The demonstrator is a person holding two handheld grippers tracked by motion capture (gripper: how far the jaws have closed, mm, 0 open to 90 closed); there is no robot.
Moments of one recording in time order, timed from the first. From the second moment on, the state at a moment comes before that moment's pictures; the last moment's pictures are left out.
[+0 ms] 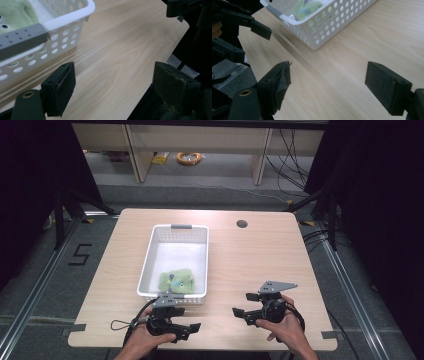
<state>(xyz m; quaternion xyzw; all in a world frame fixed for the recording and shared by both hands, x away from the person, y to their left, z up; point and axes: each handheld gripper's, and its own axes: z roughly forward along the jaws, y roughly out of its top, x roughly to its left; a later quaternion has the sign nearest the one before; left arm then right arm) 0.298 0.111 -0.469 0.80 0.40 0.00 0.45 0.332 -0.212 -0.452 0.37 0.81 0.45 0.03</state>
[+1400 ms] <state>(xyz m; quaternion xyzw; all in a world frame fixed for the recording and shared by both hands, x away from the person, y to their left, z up) 0.272 0.115 -0.507 0.83 0.37 0.04 0.42 0.285 -0.232 -0.489 0.36 0.83 0.41 0.05</state>
